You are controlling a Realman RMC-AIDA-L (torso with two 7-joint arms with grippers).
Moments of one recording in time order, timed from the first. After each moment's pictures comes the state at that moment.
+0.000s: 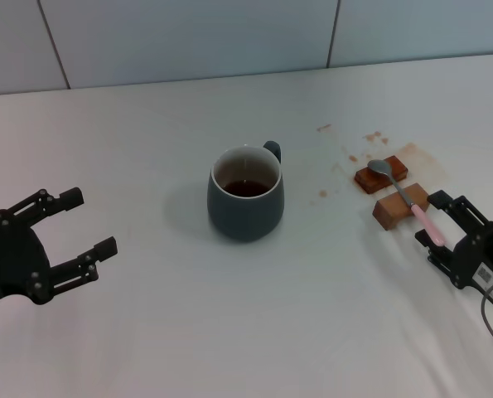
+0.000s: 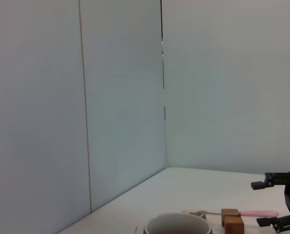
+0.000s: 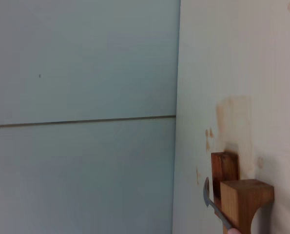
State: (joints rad) left arm -0.42 -2.06 0.27 0.49 2.10 1.76 -0.82; right arm 0.26 2.08 -0.03 0.00 -1.85 -1.34 1.93
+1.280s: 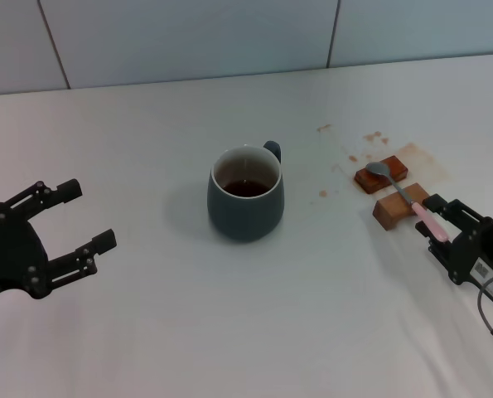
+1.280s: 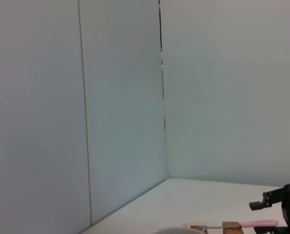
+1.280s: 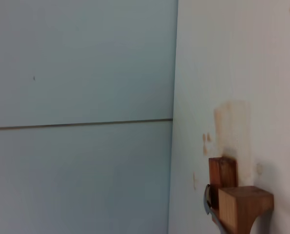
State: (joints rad) left arm -0.43 -2.06 0.27 0.49 2.07 1.78 -0.82; right arm 0.27 2.08 -0.02 0.00 -1.85 -1.32 1.93
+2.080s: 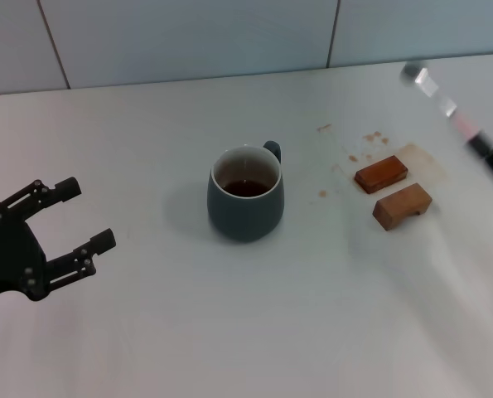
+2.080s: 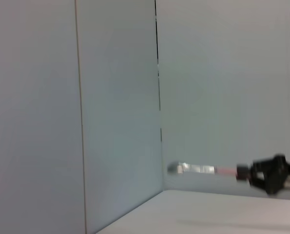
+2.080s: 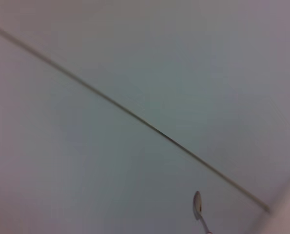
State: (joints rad) left arm -0.42 -2.06 0.27 0.49 2.05 1.82 -0.82; right arm 0.31 2.08 0.10 -0.10 -1.84 -1.51 1.33
